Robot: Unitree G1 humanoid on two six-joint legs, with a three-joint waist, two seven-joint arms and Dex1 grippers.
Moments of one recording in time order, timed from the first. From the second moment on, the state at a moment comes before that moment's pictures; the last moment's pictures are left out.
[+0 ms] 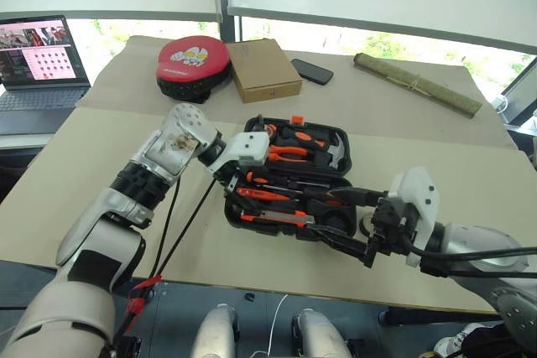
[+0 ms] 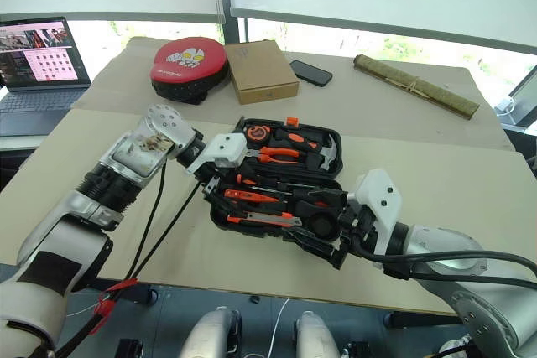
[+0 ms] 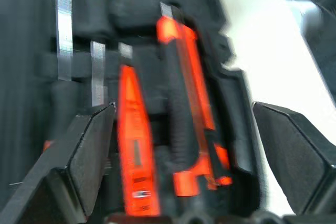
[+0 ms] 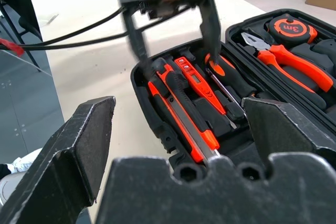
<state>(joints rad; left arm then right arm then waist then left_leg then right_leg) -1.04 0.57 -0.49 0.46 -0.12 0.19 -1.58 -0.04 -0.82 -0.17 -0.84 0.92 0.81 0.50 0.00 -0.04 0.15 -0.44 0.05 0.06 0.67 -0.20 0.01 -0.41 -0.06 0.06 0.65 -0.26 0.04</state>
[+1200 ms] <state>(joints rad) -0.82 0.49 -0.37 0.45 -0.11 0.12 -1.49 -0.02 -0.84 -0.18 -0.84 0.97 0.81 0.48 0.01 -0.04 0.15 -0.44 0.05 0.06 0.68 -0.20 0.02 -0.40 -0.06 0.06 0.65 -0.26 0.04</state>
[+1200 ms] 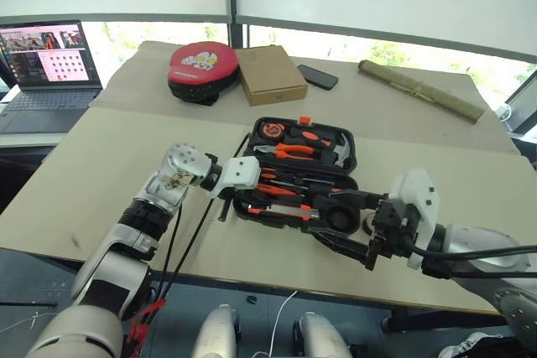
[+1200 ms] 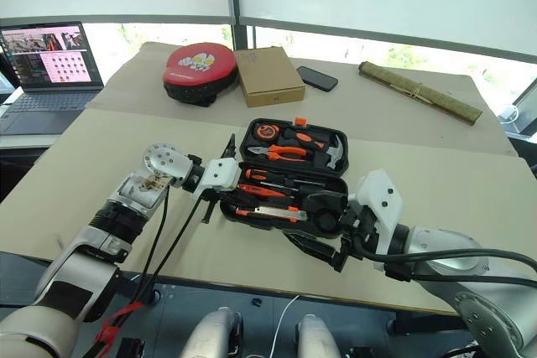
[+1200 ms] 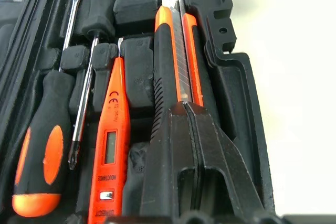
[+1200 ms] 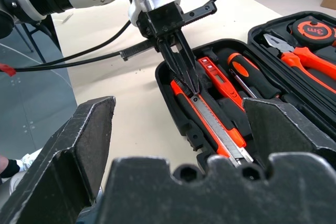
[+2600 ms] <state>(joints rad) -0.74 0.61 -0.14 0.15 -0.36 0.42 -1.45 0.46 -0.83 -0.65 -0.84 0.97 0.82 0.53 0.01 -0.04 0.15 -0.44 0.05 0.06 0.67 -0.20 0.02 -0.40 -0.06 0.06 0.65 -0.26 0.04</state>
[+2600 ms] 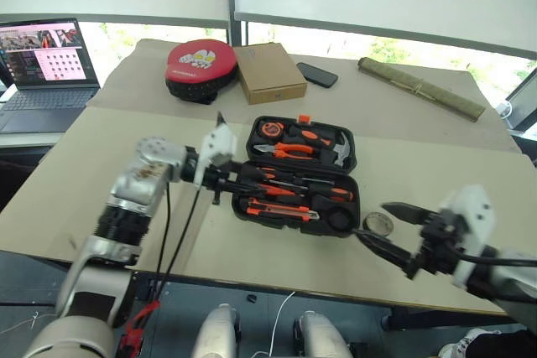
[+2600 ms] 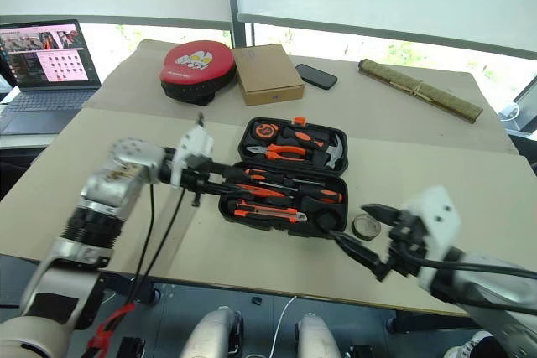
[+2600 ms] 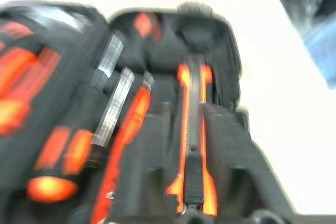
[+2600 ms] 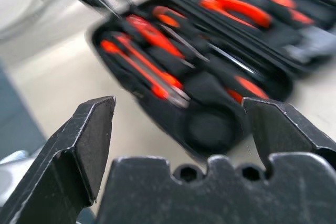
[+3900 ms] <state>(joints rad) -0.68 0.65 -0.17 -0.07 -0.43 0.46 -1.38 -0.04 -0.88 0.01 -0.33 0.34 0.68 0.71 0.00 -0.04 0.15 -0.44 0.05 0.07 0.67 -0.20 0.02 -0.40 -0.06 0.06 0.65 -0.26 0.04</state>
